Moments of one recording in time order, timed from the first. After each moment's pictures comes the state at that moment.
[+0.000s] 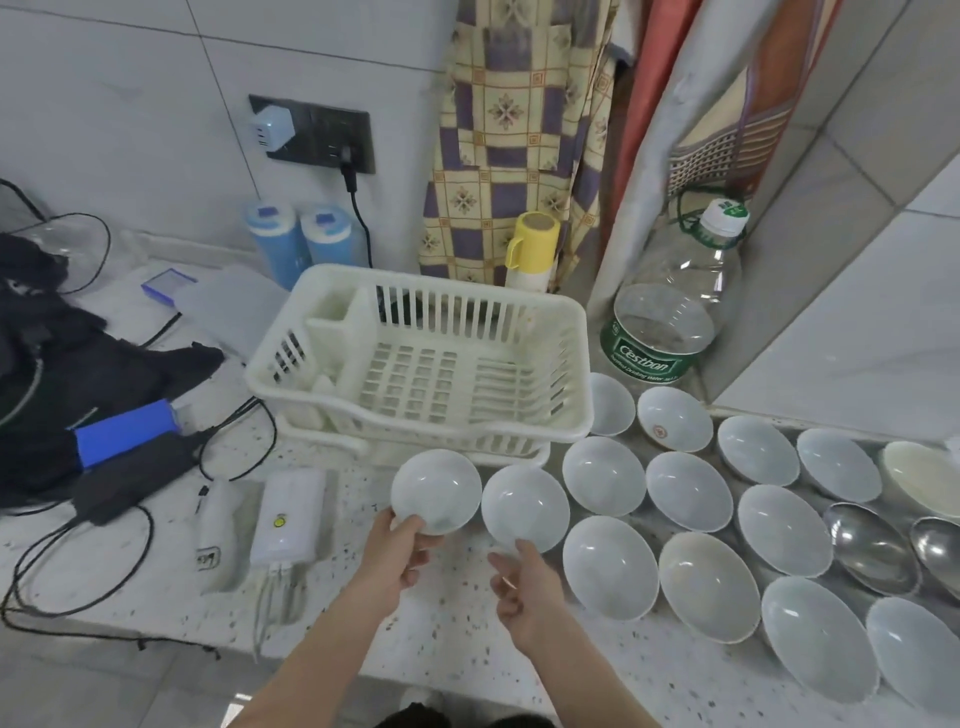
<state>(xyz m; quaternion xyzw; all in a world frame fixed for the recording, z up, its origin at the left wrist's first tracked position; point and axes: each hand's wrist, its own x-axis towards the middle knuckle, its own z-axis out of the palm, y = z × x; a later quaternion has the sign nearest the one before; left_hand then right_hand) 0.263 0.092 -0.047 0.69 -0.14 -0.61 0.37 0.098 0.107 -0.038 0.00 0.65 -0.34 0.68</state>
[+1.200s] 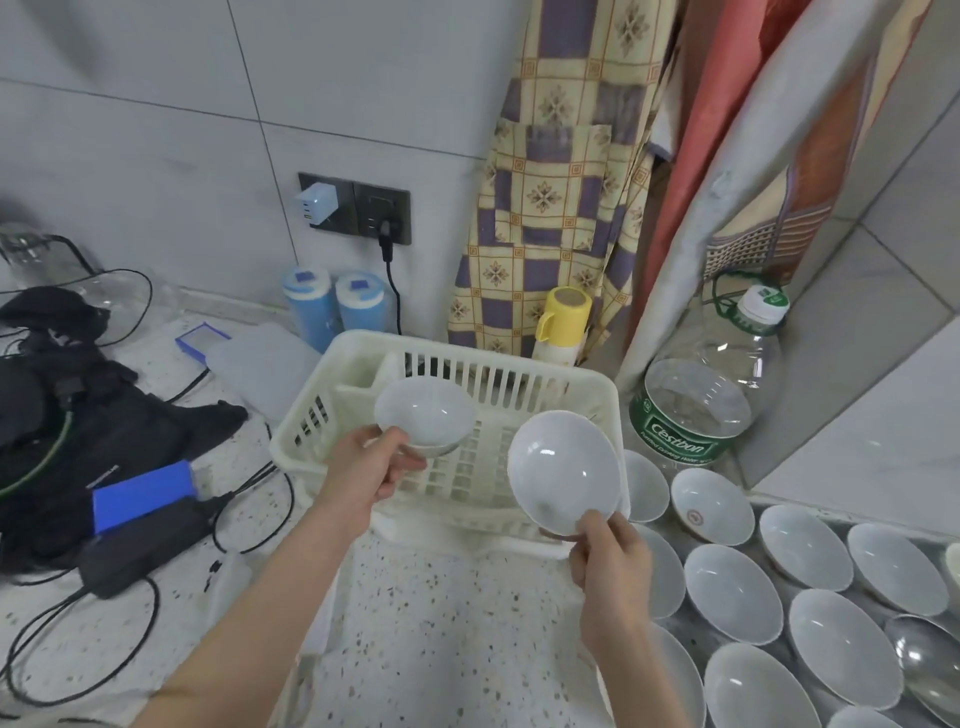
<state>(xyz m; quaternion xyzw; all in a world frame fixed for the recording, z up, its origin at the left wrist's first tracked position) 0.335 -0.022 0.070 0.63 -0.25 -0.53 0.50 0.096 0.036 0.076 -0.28 0.60 -0.53 0.53</state>
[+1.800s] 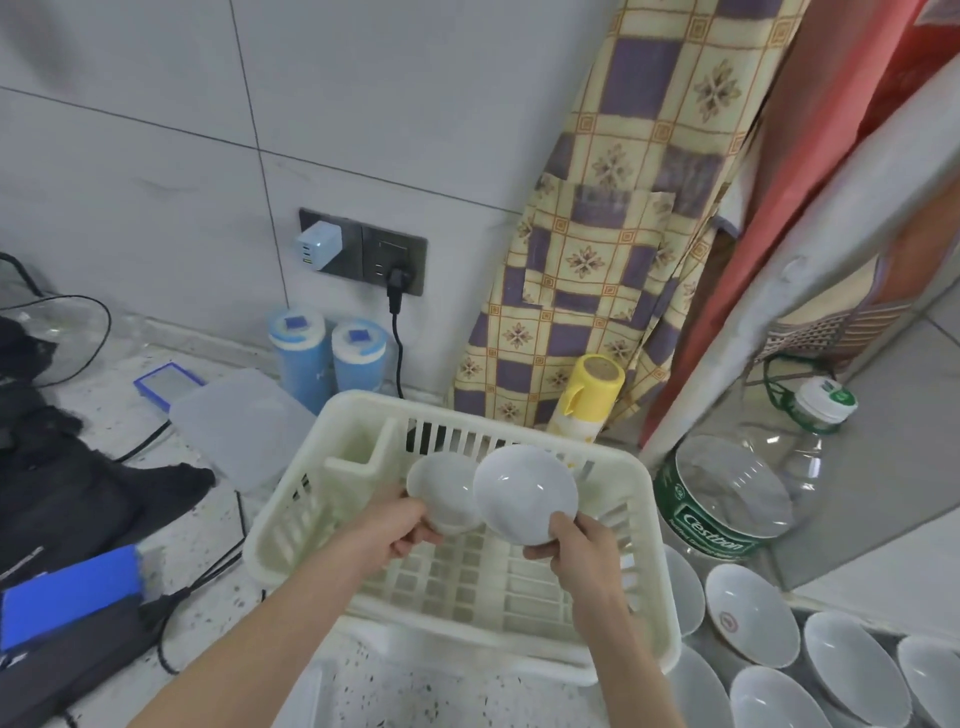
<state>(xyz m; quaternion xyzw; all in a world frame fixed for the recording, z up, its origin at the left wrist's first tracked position) 0.355 -0.124 0.026 0.68 -0.30 -0.60 0.30 0.141 -0.100 0.050 -0.40 0.68 -0.37 0.50</state>
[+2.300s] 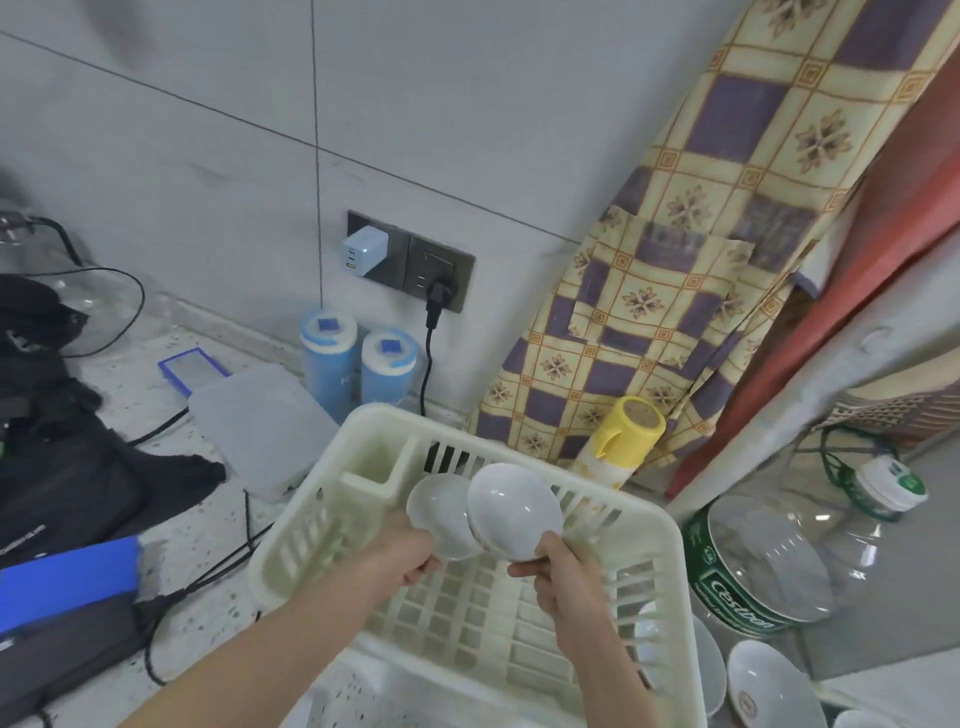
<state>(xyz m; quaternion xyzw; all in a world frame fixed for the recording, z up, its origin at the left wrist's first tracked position) 0.359 -0.141 -0.007 0.71 -0.29 -0.57 0.29 0.168 -0.140 0.039 -0.35 0.65 -0.33 0.58</state>
